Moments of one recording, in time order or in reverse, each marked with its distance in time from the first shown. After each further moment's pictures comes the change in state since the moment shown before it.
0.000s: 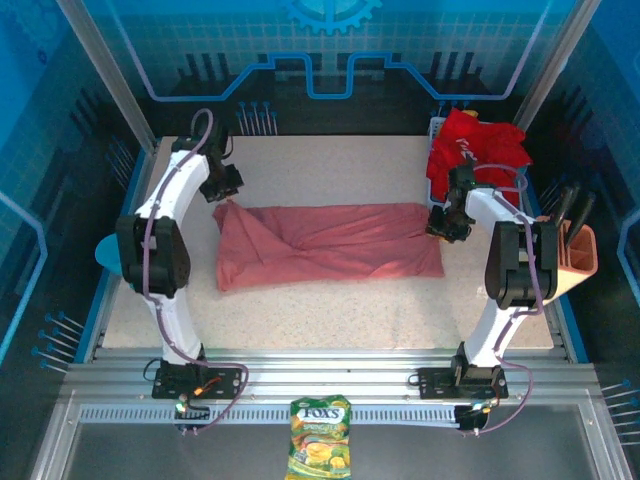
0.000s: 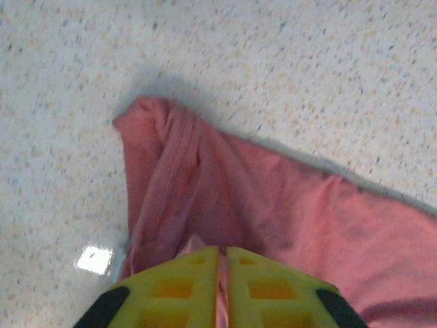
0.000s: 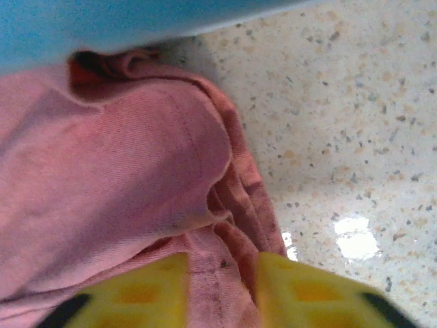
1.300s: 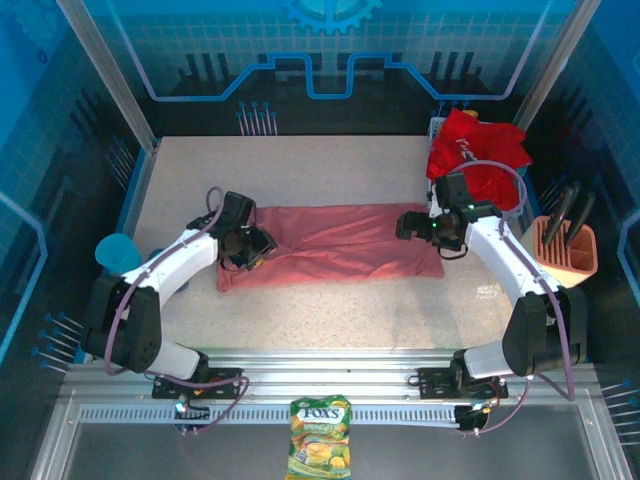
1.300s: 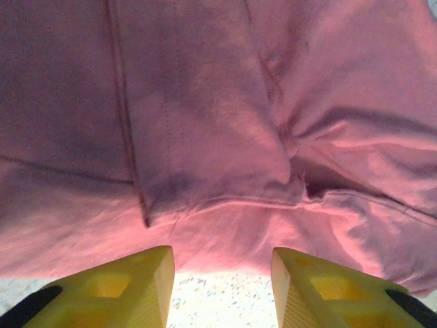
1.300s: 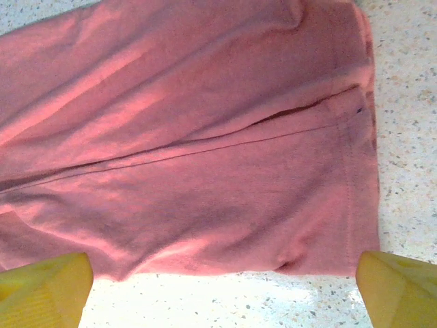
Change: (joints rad) left arm -0.241 -0.527 -0.892 0.480 0.256 -0.469; right arm 0.197 -0.437 -0.177 -0.033 0.001 -0.010
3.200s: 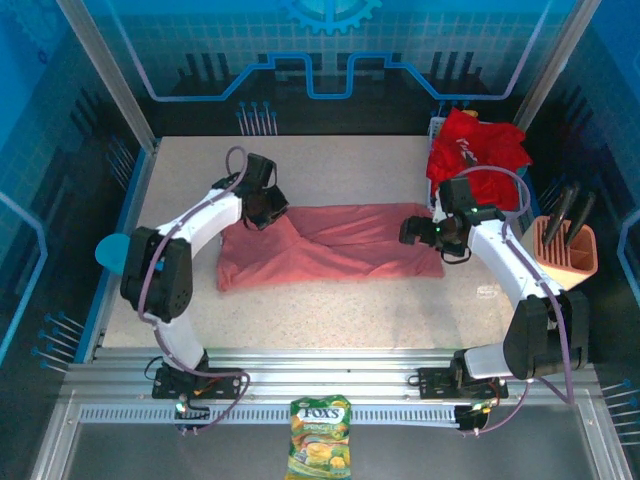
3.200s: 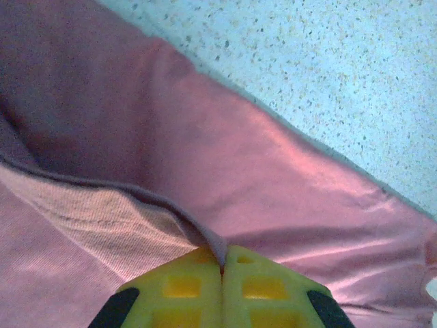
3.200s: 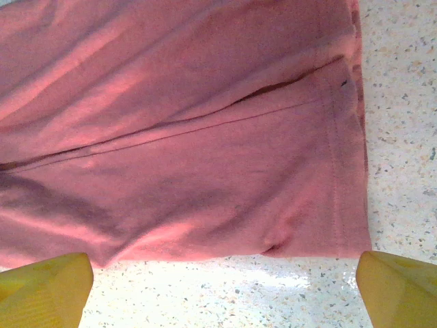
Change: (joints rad) left arm -0.013 0.361 0.440 0.015 -0.099 0.026; right arm -0.025 -0.016 -0.034 -0.022 -0.021 -0.005
